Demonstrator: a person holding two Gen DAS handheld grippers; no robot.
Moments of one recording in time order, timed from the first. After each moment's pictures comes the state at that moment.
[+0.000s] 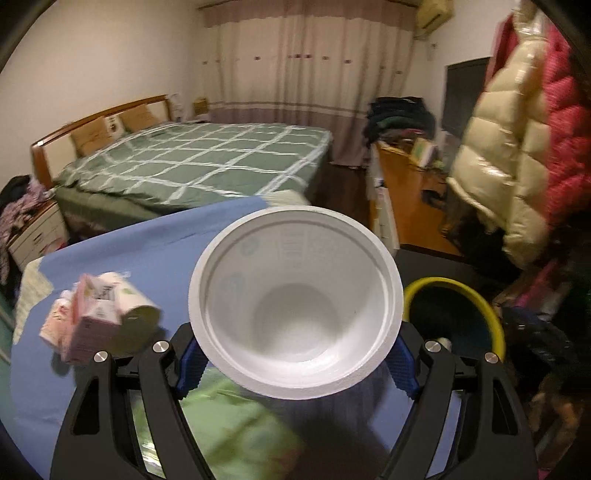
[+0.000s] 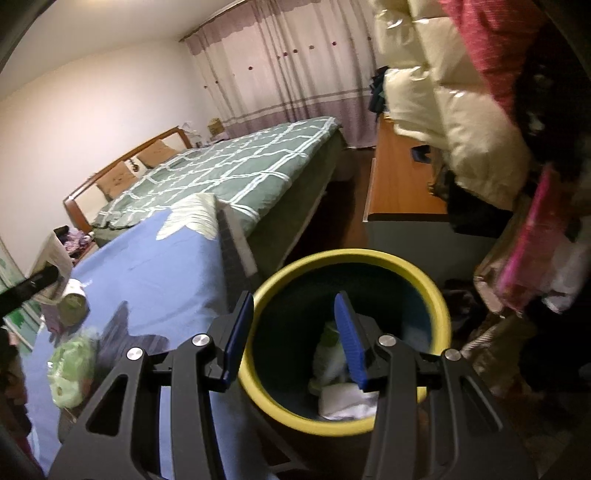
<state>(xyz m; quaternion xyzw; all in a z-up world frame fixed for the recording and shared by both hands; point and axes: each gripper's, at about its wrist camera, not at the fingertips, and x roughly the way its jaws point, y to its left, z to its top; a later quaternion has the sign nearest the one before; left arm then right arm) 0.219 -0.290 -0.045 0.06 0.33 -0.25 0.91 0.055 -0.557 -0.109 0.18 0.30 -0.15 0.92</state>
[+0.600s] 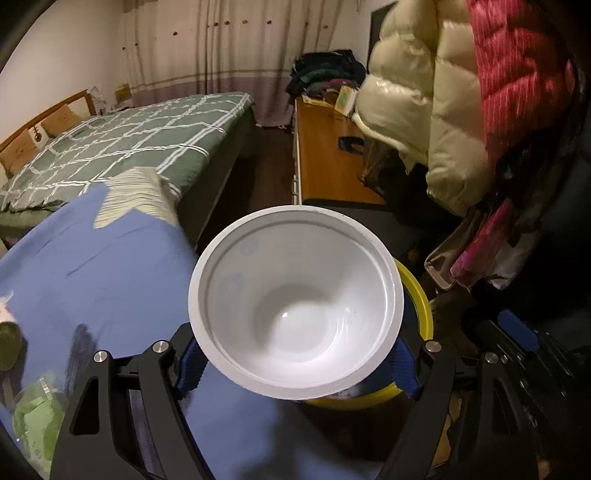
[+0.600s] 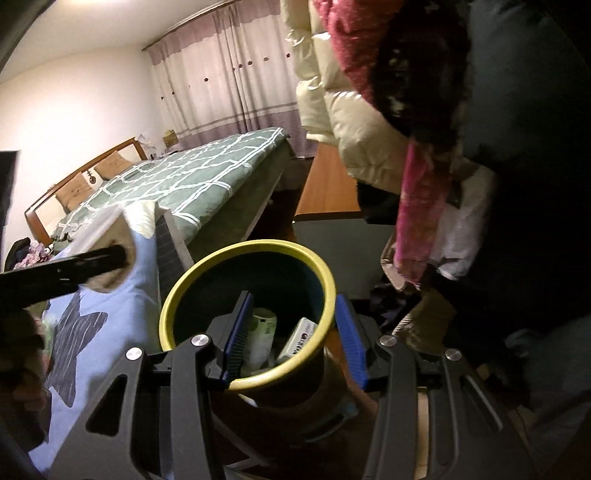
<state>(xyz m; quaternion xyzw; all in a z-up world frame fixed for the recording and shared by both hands) 0.175 -0.478 -0.091 0.12 0.39 -0.35 0.85 -0.021 -0.595 -0.117 0.17 0.29 -0.24 0.91</state>
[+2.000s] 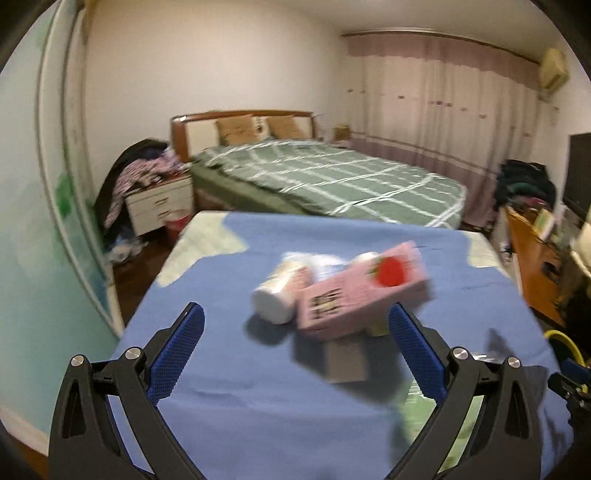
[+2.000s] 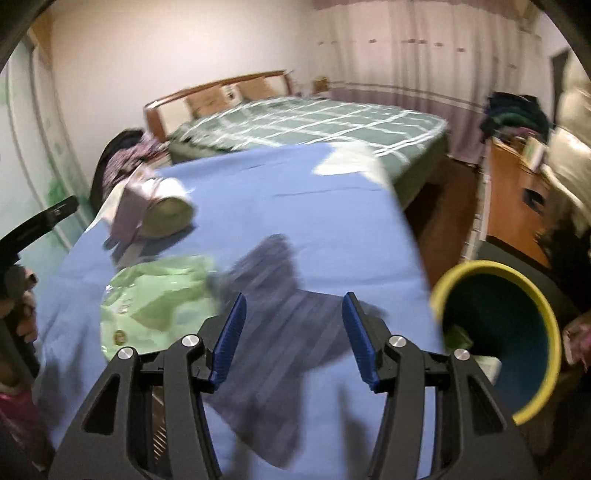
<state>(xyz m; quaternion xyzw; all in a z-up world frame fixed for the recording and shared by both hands) 0.225 -0.043 -0.078 -0.02 0.28 0.03 0.96 0.142 -0.349 -0.109 0.04 0.37 0.05 0.93</state>
